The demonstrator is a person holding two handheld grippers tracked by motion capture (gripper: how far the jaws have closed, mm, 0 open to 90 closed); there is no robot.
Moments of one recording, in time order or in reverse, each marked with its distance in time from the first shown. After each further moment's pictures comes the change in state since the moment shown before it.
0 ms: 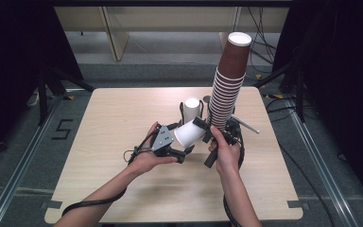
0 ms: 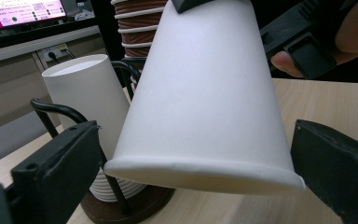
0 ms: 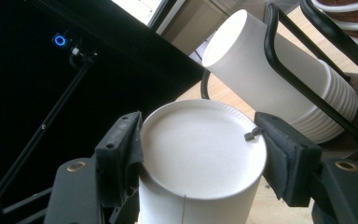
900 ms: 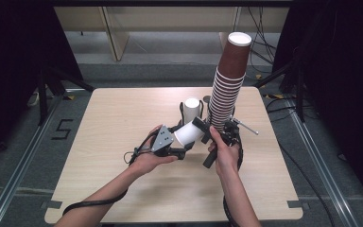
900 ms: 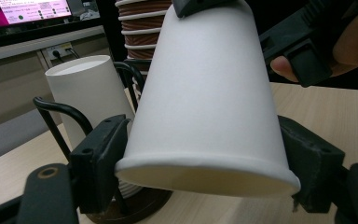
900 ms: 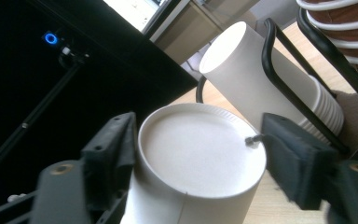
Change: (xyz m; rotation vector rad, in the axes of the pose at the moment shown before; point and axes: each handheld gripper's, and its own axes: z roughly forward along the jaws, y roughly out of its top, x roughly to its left) left arm -0.003 0.002 -0.003 -0.013 0.019 -0.026; right arm 0.004 -0.006 0.002 -0.053 -0.029 -0.091
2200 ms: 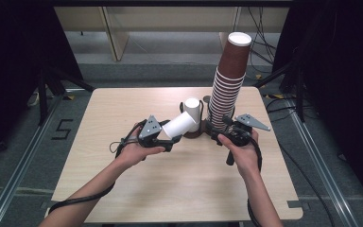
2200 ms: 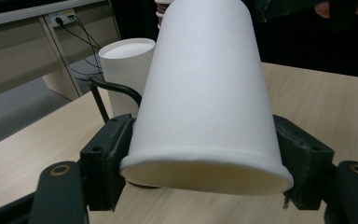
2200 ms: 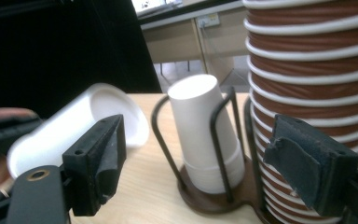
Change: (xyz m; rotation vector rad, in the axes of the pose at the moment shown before) left arm 0.037 0.024 -0.027 0.124 0.010 -0.042; right arm -0.008 0.025 -0.033 -0.018 -0.100 -0.581
